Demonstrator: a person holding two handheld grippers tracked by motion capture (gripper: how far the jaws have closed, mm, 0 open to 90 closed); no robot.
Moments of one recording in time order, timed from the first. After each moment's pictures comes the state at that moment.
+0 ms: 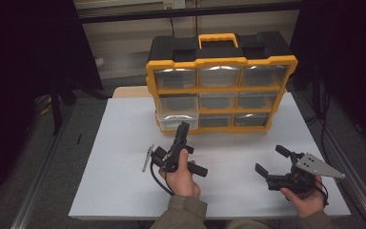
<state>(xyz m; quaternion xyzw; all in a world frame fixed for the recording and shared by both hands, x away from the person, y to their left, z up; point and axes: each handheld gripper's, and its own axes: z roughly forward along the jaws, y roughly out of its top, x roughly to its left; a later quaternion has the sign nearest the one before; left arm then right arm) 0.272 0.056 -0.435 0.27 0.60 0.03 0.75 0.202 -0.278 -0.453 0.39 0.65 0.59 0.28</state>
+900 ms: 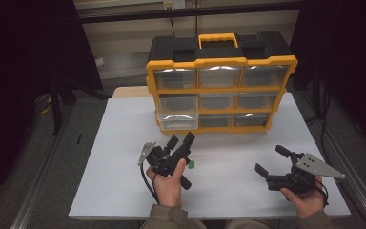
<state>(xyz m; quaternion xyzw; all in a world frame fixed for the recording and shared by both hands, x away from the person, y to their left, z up) 0.270 0.085 -0.436 0.48 0.55 0.08 0.68 0.201 -0.278 -0.453 0.39 0.65 0.59 0.28</state>
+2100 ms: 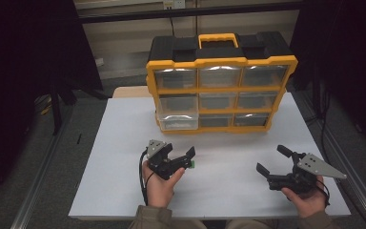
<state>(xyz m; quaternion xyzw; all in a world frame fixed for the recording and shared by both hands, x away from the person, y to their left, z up) 0.279 0.096 -0.444 0.66 0.49 0.13 0.55 0.201 -0.281 -0.453 0.39 0.65 0.58 0.29</state>
